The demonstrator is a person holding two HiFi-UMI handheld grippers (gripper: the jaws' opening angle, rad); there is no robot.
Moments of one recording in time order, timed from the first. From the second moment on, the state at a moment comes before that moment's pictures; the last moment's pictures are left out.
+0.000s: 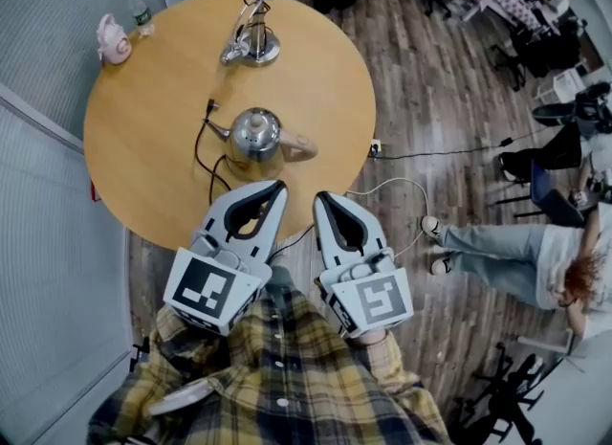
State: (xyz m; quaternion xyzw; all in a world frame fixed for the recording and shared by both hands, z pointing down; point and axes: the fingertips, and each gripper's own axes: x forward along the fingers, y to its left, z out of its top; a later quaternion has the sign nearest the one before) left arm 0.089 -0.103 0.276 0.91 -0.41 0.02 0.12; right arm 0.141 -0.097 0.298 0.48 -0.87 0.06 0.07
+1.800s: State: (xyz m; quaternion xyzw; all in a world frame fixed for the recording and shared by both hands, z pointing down) left arm 0.062 -0.190 0.353 0.89 -0.44 0.04 0.16; right arm 0.154 -0.212 0.437 0.54 -0.82 0.08 0.16
